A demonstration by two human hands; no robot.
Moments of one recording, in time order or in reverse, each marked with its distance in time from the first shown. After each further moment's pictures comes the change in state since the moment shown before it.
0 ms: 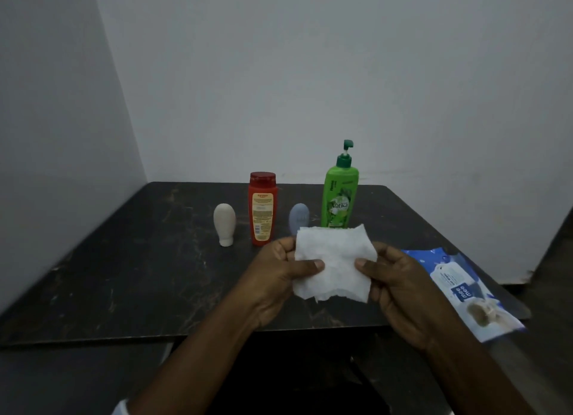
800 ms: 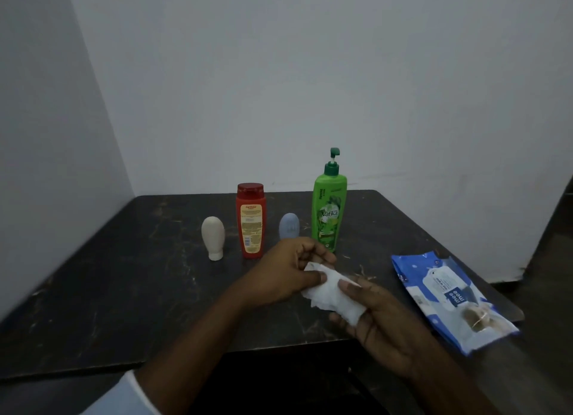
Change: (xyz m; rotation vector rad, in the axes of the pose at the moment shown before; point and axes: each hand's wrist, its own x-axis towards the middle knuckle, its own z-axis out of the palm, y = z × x) left_hand 0.039 0.012 0.000 0.830 -0.245 0.236; right_hand 0.001 0.025 0.001 0.204 -0.083 0.279
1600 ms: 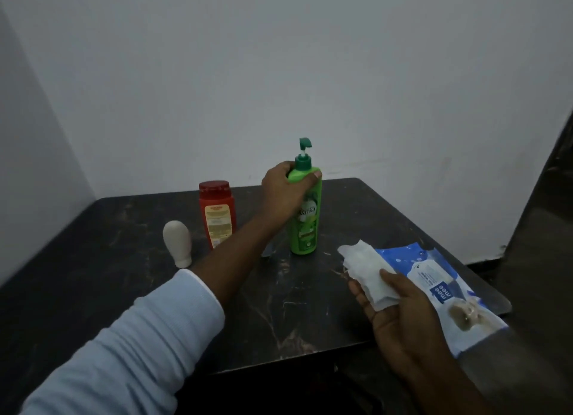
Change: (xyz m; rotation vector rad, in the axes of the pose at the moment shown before) left_hand 0.168 -0.016 -0.007 -0.066 0.645 0.007; right_hand 0.012 -0.022 -0.043 0.509 0.406 -0.287
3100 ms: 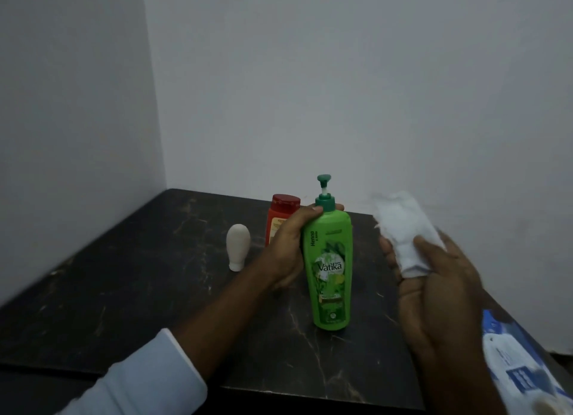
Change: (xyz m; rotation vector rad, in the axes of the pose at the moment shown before) left_hand -0.063 -0.009 -0.093 -0.814 -0.256 -0.257; right_hand 0.002 0.022 0.112 -0.197 -0.366 -0.453
